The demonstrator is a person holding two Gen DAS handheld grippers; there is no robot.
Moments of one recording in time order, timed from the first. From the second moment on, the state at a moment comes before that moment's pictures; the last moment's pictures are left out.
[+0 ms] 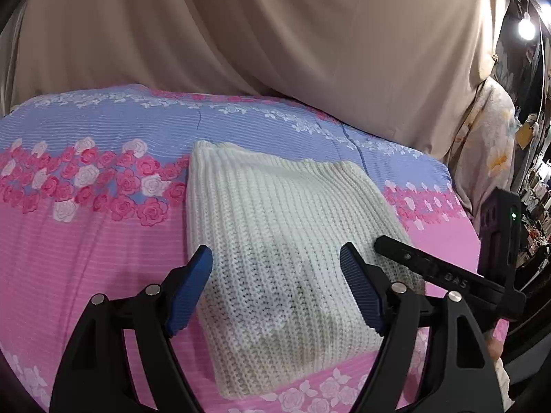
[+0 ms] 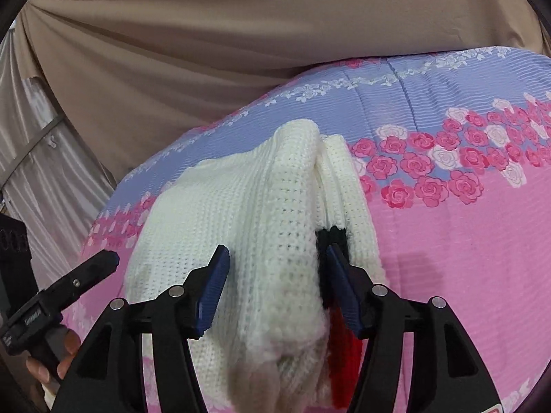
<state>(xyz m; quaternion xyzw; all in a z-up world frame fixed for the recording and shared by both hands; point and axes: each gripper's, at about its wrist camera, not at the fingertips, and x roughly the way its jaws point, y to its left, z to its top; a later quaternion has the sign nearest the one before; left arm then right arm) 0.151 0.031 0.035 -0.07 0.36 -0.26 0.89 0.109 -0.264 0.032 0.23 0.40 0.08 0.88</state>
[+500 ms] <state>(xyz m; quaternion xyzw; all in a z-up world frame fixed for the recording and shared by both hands) 0.186 0.057 -0.008 -0.16 0.42 -0.27 0.85 0.101 -0.276 0.036 0.20 0.38 0.04 0.90</state>
